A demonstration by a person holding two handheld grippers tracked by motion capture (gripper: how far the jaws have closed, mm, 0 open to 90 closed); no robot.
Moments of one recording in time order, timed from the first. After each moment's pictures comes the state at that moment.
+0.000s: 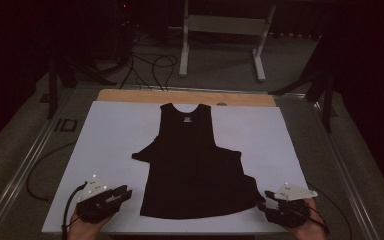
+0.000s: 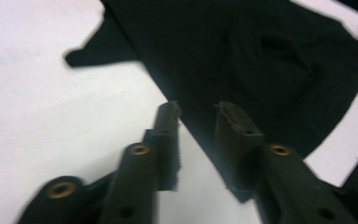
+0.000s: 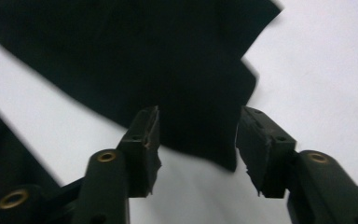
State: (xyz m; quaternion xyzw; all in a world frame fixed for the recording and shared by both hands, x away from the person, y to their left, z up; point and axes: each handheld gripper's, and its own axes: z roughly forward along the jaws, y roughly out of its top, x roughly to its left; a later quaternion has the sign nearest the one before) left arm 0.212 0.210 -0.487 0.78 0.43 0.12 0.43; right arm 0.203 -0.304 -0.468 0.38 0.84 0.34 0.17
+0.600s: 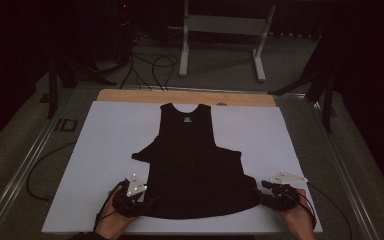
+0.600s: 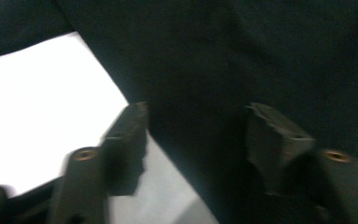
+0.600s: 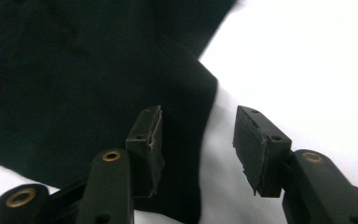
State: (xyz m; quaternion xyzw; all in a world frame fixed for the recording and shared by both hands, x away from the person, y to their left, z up) left arm 0.231 0.147 -0.520 0.85 0.38 0.14 0.34; right arm 0.245 -0.308 -0.505 0.45 0.81 0.33 0.17
